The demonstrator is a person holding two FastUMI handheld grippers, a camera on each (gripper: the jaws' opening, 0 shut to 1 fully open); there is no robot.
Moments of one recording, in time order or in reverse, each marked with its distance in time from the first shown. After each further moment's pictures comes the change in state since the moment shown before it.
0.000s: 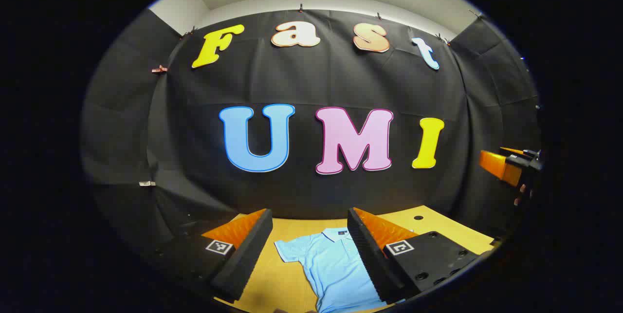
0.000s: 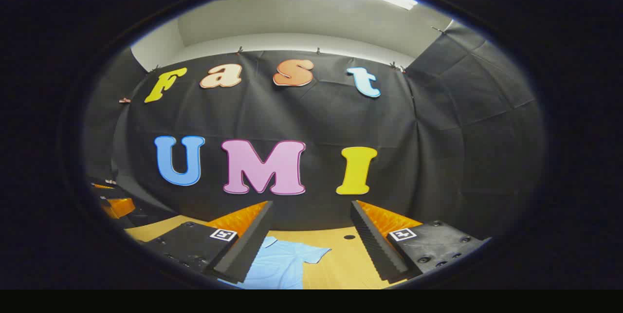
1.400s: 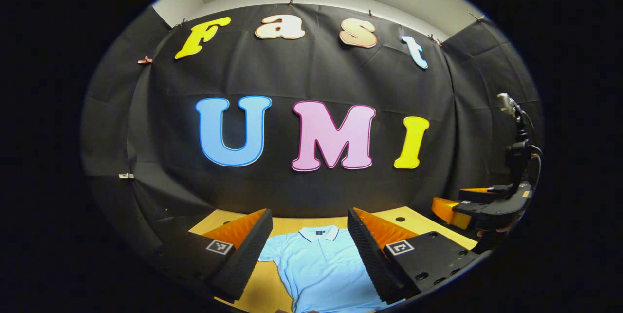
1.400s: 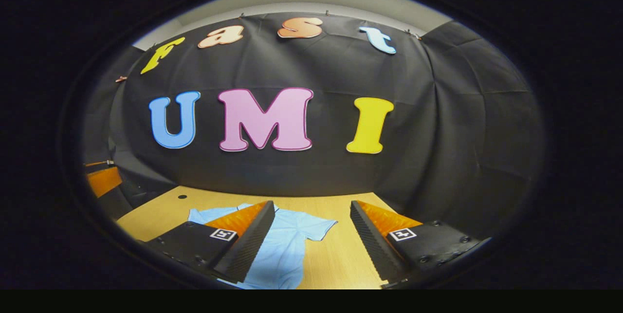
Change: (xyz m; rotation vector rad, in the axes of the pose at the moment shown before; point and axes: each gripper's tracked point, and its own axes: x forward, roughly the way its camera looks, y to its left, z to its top) left arm 0.019 -0.043 -0.011 -0.036 0.019 -0.092; right arm 0.046 0.006 -0.109 -0.004 0.302 0.036
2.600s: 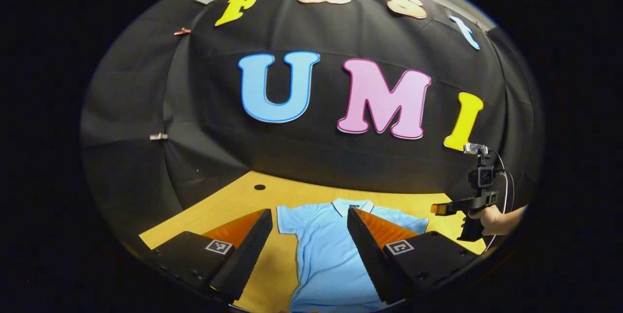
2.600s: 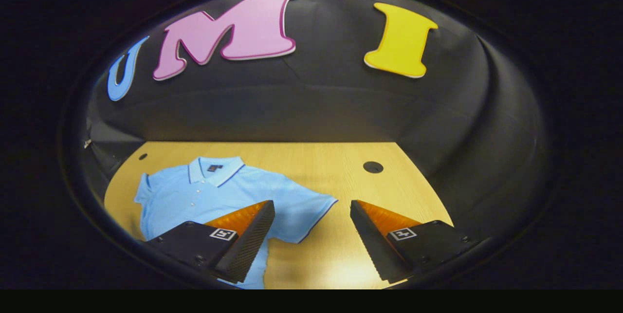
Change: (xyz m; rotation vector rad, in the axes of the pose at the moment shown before) left arm 0.024 0.056 -0.088 -0.142 0.218 0.326; right arm 0.232 -0.052 -0.188 -0.051 0.521 0.029
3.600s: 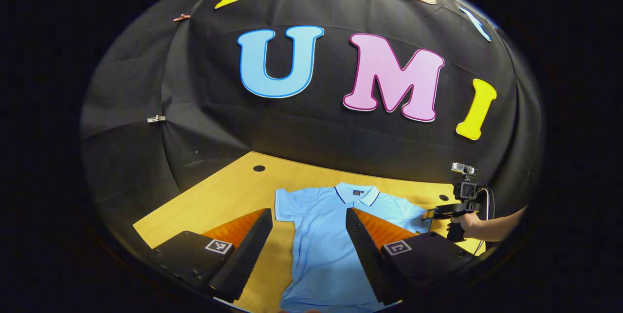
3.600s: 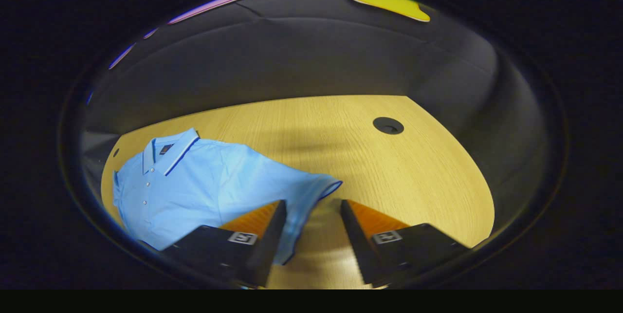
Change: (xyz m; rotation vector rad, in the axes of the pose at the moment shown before) left arm 0.037 -0.019 -0.028 0.028 0.095 0.014; right arm 0.108 -0.005 -0.066 0.099 0.205 0.013
